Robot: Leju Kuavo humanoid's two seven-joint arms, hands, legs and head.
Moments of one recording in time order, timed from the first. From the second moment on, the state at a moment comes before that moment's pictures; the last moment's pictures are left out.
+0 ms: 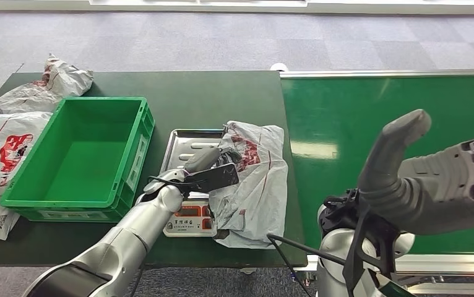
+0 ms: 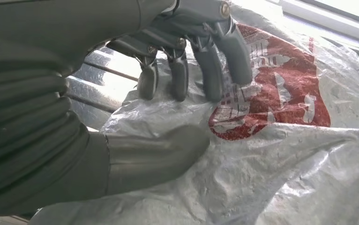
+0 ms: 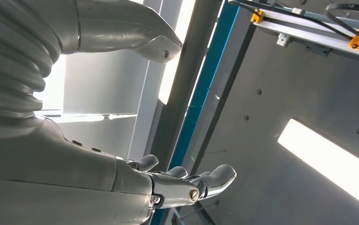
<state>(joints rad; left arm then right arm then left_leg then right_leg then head) -0.72 -0.26 -0.25 -0.46 -0.81 -0.07 -0.39 -0.30 0.35 0.26 -1.96 0.63 -0.70 -0.70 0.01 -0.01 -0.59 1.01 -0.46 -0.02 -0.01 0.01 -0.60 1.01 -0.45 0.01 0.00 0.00</state>
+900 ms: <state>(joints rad) -0.74 -0.29 -0.30 -0.42 -0.84 -0.16 -0.41 -0.30 0.35 0.27 -1.95 0.61 -0.70 -0.70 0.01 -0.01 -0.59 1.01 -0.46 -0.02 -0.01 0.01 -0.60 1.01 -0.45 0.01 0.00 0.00</state>
